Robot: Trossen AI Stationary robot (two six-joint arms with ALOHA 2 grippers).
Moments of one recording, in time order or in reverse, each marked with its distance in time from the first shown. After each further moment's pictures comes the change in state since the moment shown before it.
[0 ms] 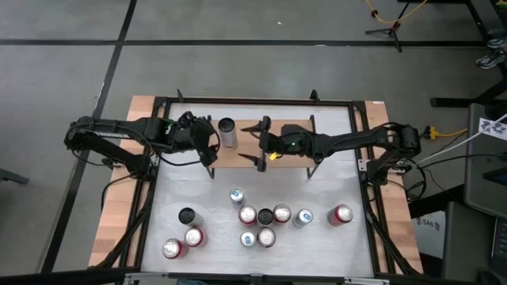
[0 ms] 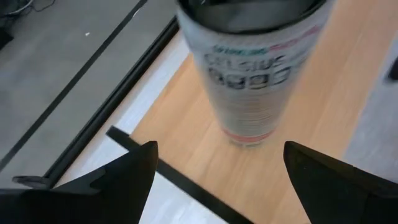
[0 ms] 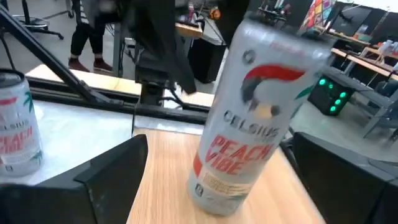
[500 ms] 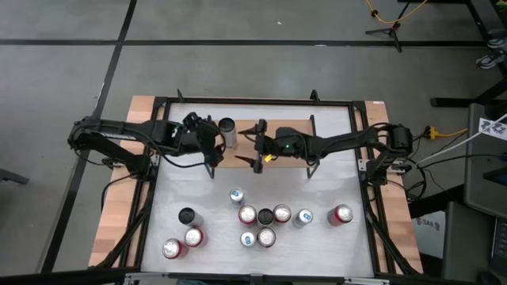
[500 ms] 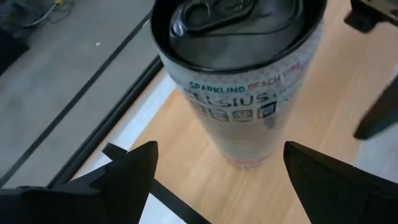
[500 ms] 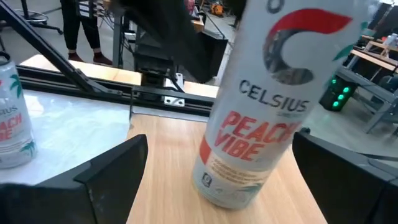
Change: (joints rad) left arm -0.010 0.053 0.000 0.058 -0.065 0.003; right arm -0.004 0.074 -0.001 0.056 -0.001 0.004
